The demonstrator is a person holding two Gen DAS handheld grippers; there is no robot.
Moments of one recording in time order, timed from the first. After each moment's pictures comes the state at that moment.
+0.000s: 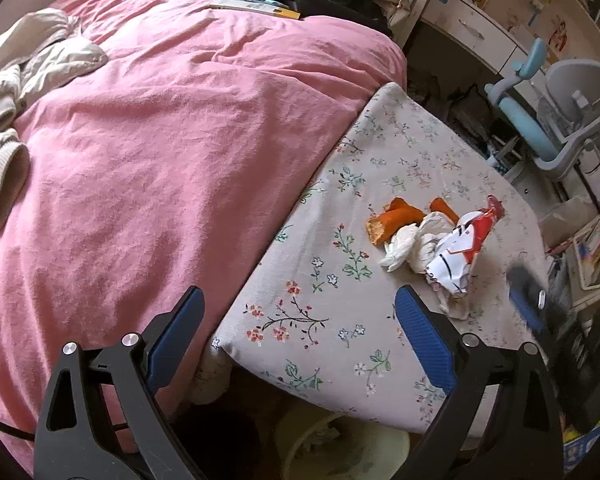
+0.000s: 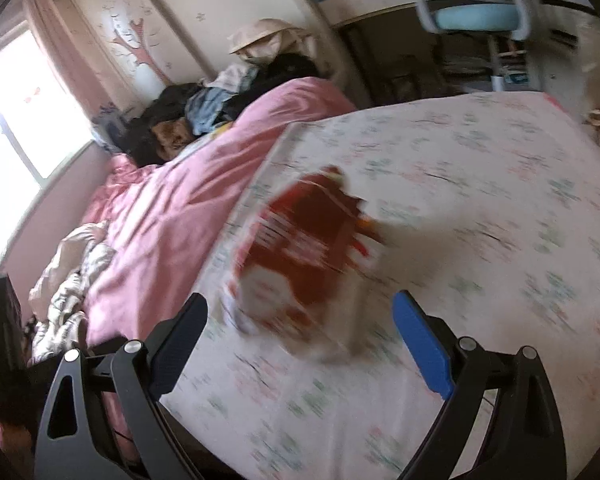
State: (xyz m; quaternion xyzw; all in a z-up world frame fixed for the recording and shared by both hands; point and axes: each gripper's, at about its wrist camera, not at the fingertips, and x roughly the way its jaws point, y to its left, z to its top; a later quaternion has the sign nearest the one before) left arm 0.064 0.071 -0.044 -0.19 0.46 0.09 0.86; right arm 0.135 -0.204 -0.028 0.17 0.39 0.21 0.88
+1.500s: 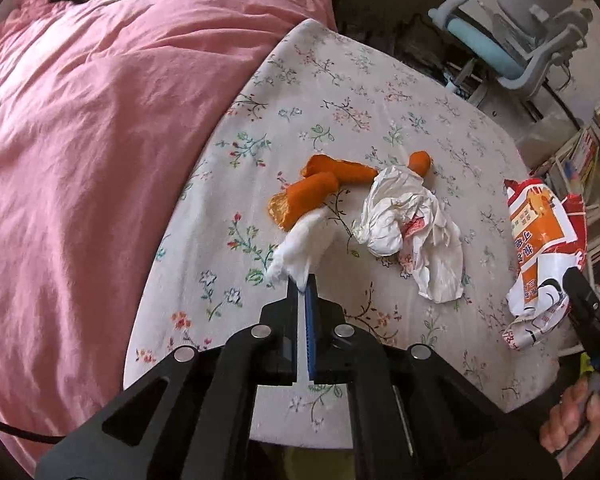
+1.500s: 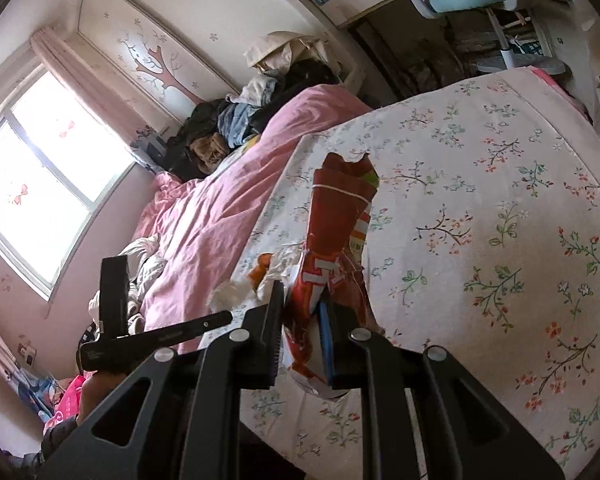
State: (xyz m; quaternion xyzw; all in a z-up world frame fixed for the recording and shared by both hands) left arm 0.125 0.015 -0.069 -0.12 0.52 -0.02 0.84; right arm 0.098 -0.294 -0.022 0.25 0.39 0.28 0.84
